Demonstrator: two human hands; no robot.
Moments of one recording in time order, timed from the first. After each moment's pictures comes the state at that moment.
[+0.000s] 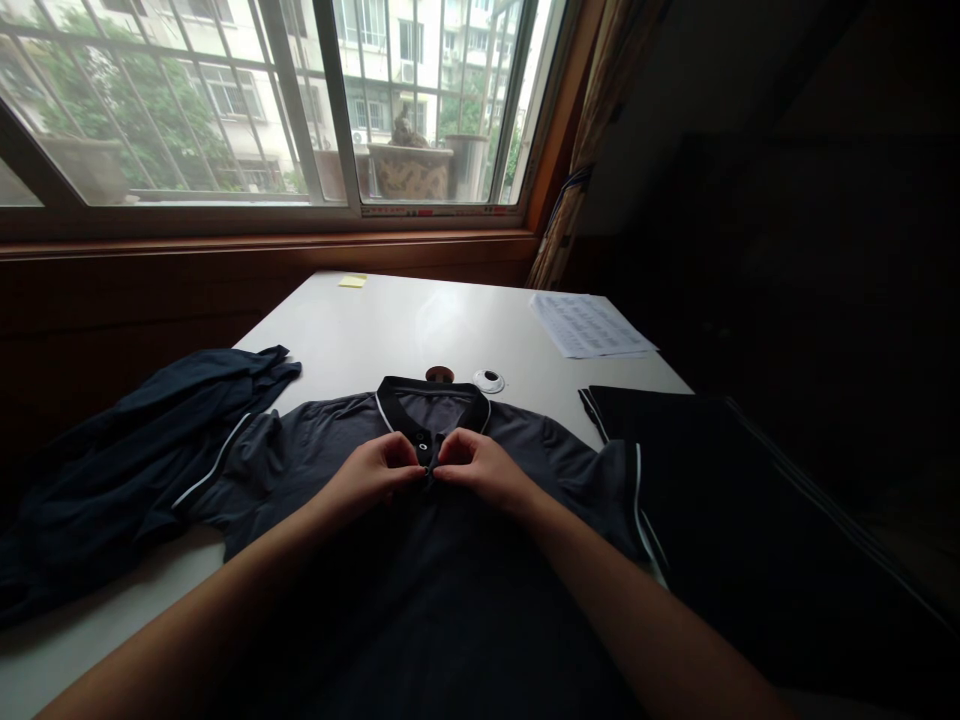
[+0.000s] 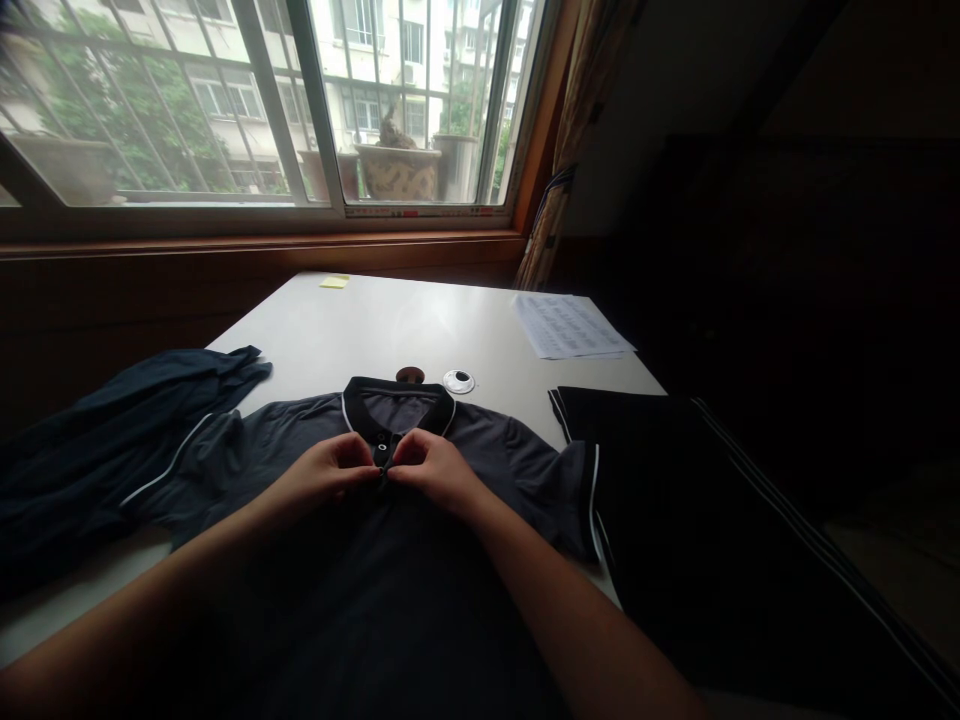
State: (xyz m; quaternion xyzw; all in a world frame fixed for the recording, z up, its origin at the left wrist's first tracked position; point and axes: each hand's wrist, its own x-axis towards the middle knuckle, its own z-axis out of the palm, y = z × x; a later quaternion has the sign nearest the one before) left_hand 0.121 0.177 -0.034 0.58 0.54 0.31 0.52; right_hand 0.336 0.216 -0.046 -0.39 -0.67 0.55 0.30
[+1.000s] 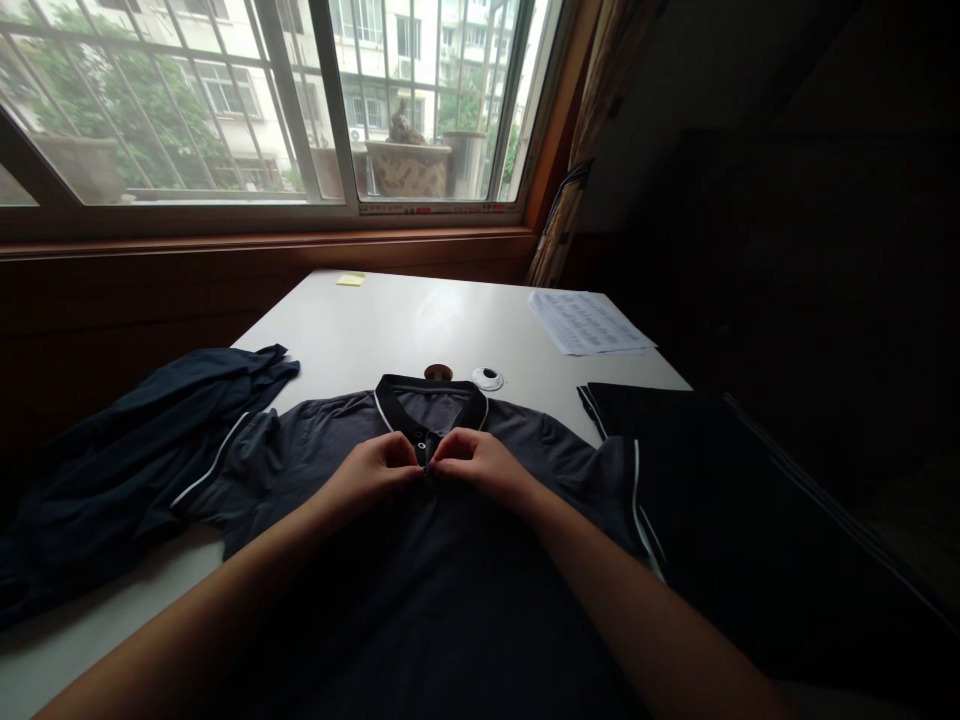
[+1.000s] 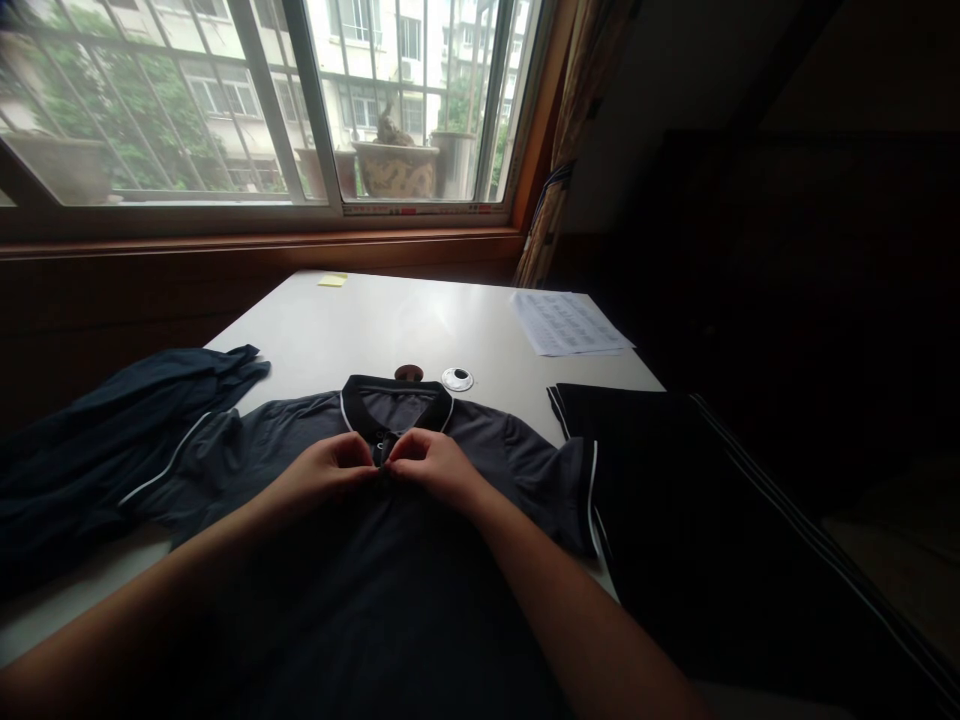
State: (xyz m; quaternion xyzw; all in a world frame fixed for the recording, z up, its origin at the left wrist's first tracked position) left_hand 0.122 0.175 -0.031 0.59 0.55 0.30 0.51; right_hand 0.338 0.215 -0.039 -0.38 -0.67 0.57 0.29
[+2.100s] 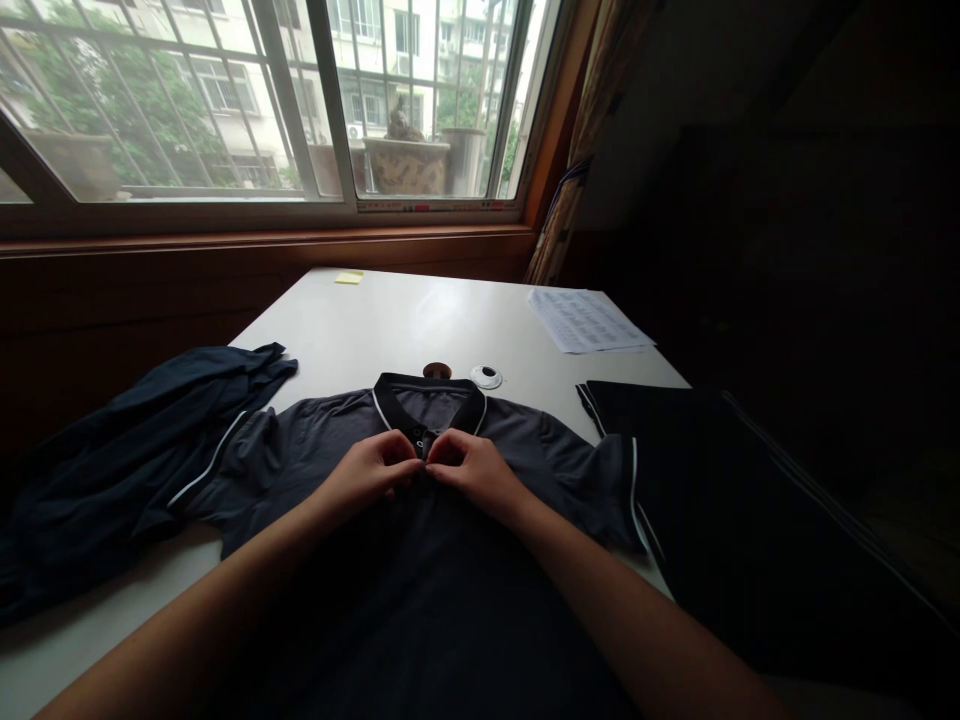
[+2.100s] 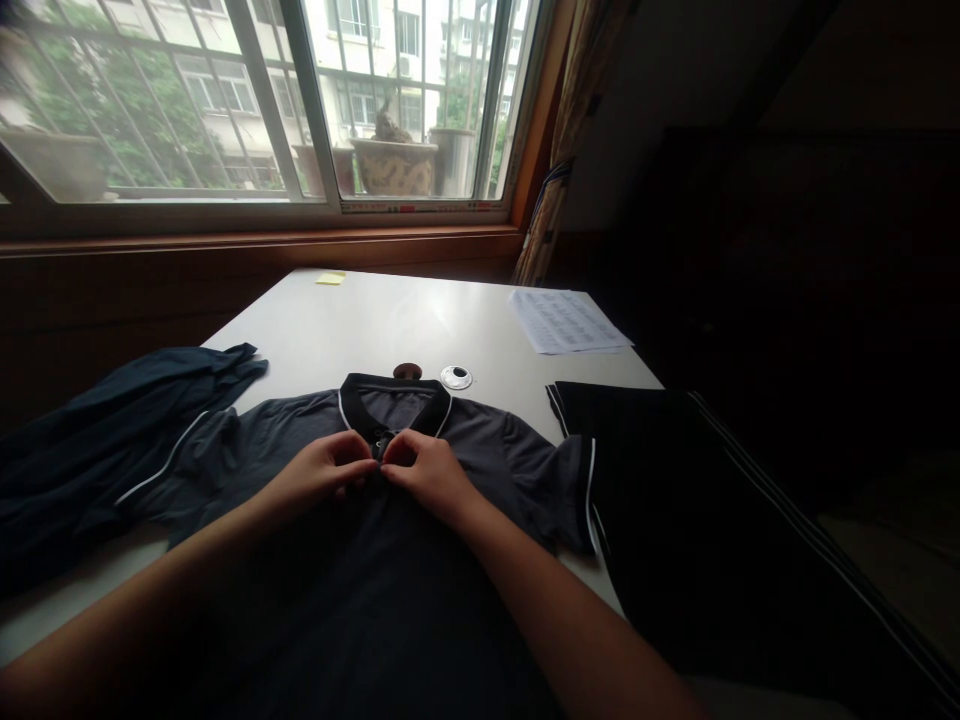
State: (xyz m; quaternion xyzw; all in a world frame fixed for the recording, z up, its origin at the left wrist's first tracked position) left_hand 0.122 0.175 -0.033 0.60 0.55 0.30 0.50; right_hand 0.330 0.203 -0.041 -0.39 -0.73 0.46 0.32
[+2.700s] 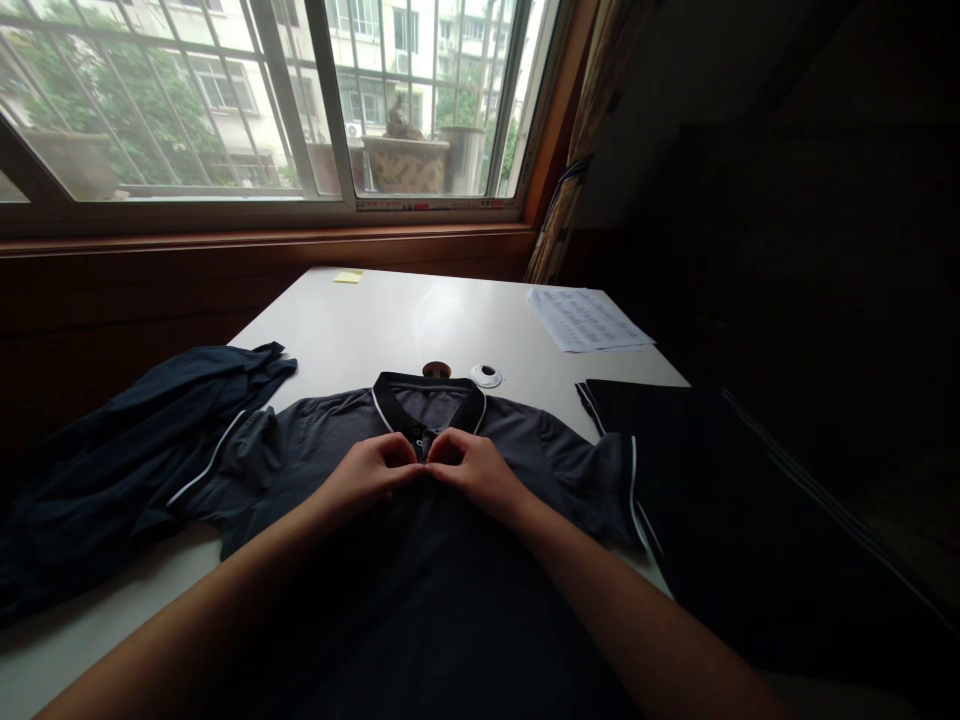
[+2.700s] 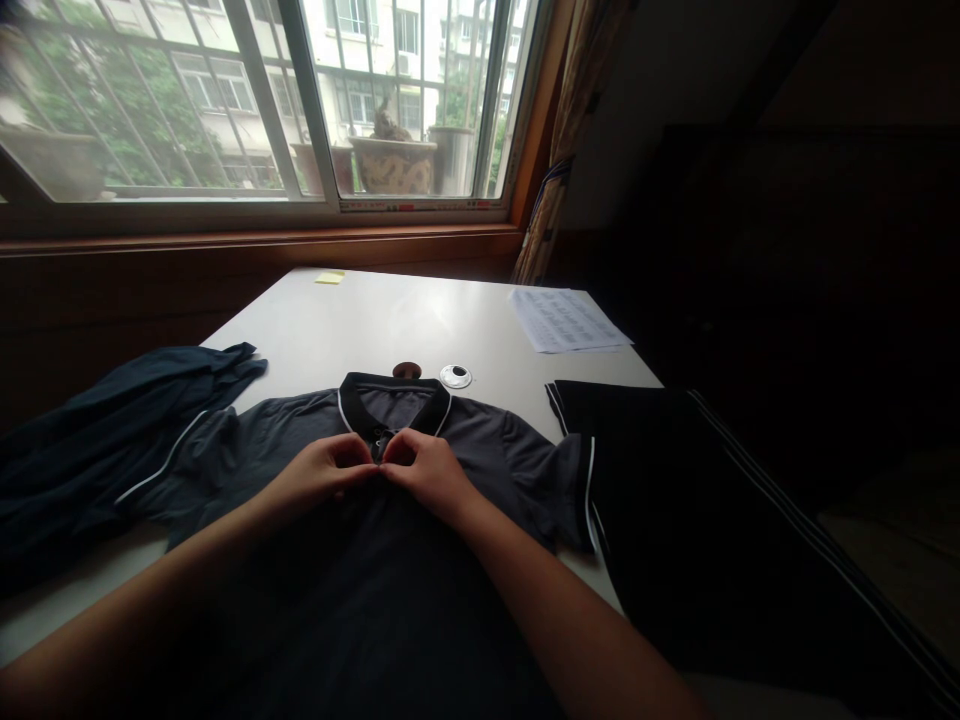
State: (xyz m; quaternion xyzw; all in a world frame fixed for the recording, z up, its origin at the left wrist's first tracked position) left_hand 0.122 0.174 -0.033 0.61 0.55 0.29 0.49; right_hand 0.329 0.203 -0.041 -0.40 -0.72 0.46 0.32
